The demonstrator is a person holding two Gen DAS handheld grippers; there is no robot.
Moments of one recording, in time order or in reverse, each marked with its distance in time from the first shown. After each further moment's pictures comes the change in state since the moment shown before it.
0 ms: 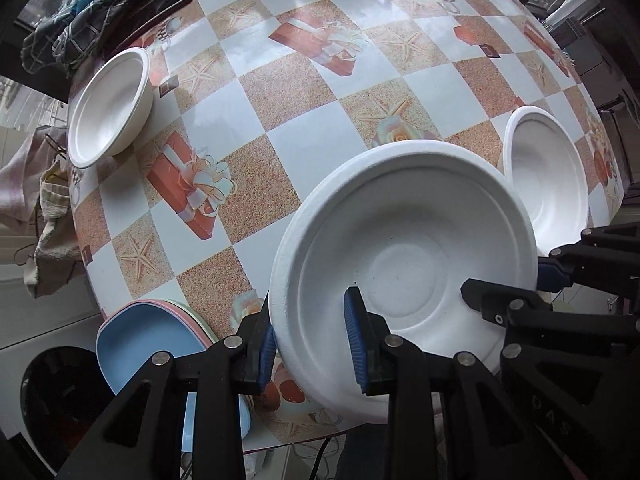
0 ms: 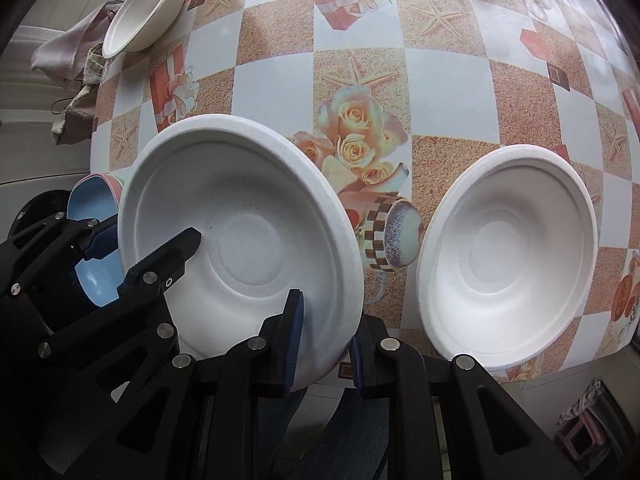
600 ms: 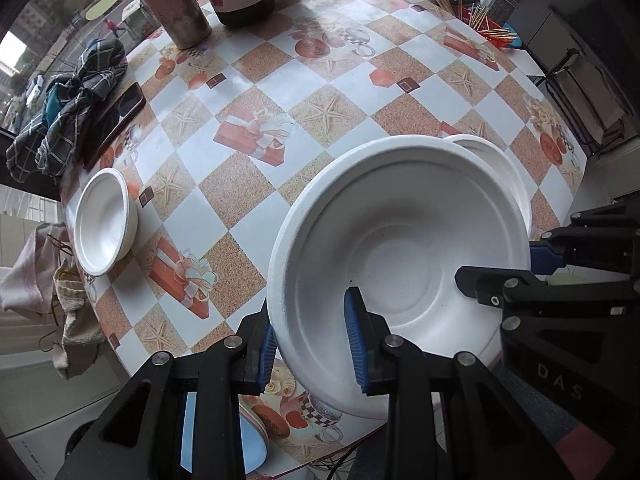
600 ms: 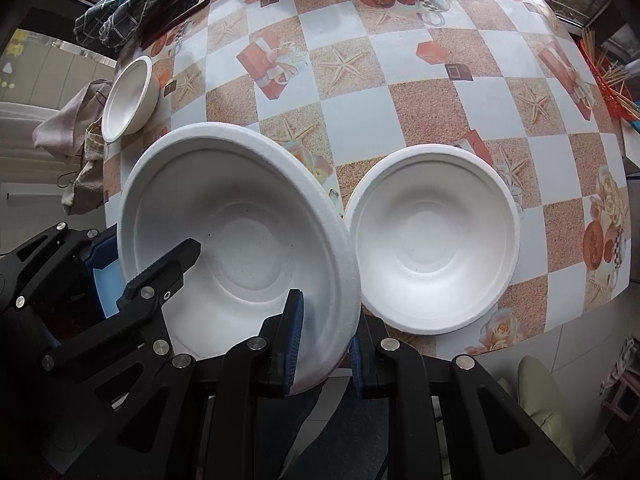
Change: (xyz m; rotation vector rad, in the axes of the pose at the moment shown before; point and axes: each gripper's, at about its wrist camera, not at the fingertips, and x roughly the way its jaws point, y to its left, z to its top) left arm -0.048 -0.046 0.022 0.231 -0.142 0.004; right arm -0.064 -0.061 -0.045 0.189 -0.153 0.035
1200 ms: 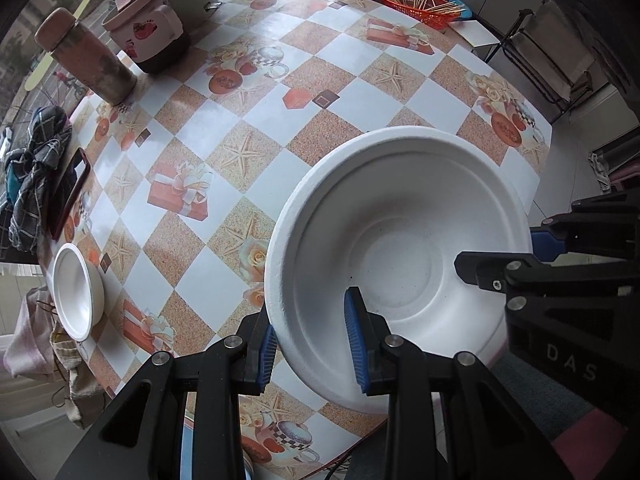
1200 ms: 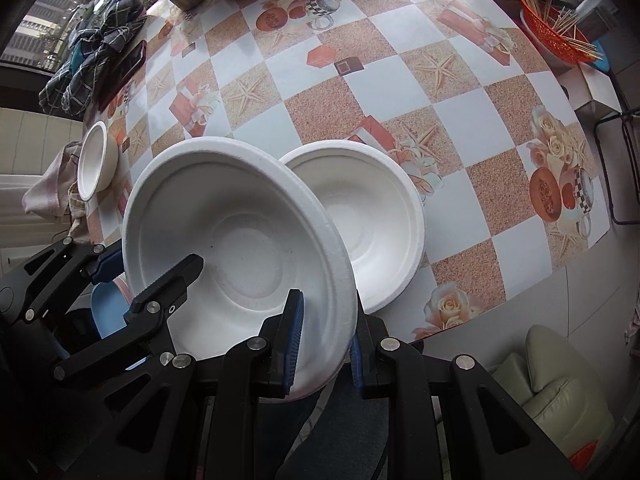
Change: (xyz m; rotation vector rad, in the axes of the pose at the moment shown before) left arm 0.003 -0.061 0.034 0.173 0.001 -0.041; right arm -0.021 -0.069 -0.020 0.195 -0.047 0.005
